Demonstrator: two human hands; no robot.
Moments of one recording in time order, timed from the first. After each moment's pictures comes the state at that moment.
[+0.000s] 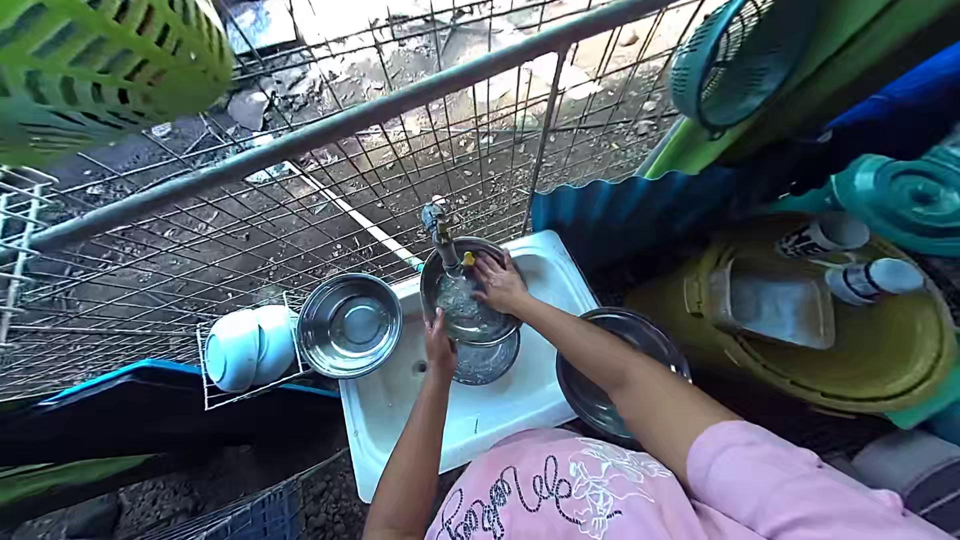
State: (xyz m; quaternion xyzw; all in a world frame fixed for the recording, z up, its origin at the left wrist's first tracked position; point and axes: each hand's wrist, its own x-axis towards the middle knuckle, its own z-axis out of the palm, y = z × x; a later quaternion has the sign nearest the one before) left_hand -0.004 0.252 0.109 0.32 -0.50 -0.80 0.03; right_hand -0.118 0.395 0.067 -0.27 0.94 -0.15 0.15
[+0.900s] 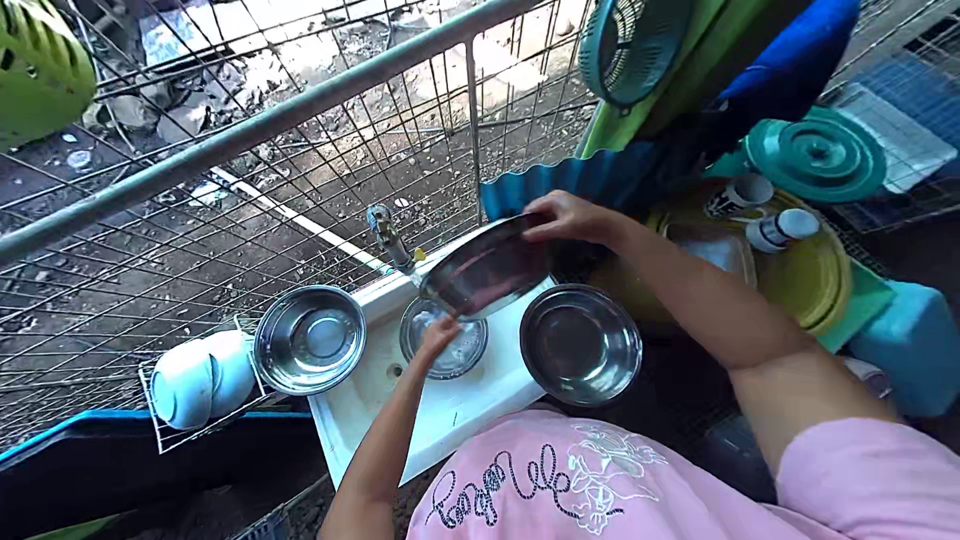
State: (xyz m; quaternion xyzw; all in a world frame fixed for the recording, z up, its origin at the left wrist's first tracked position) left_hand -0.009 0.255 0.032 0.05 -0.77 -0.55 -0.31; right_hand -0.118 0.555 0.287 -0.30 0.83 -0.45 0.15
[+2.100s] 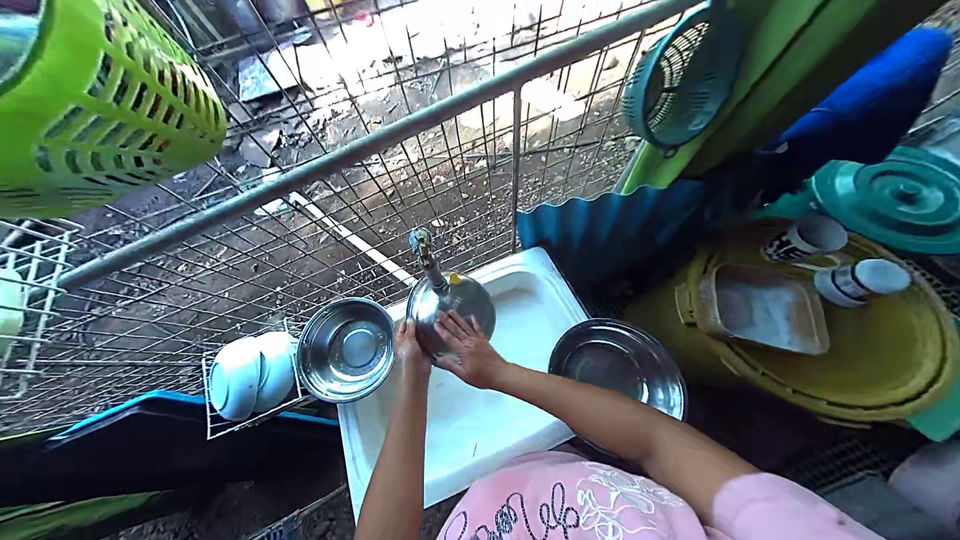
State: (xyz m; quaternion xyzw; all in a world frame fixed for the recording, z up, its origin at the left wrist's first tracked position) left_hand -0.024 0.220 0.120 0.33 -0.56 -0.76 0.09; right_hand -0.011 0.364 0.115 -0.33 0.85 -0.41 0.04
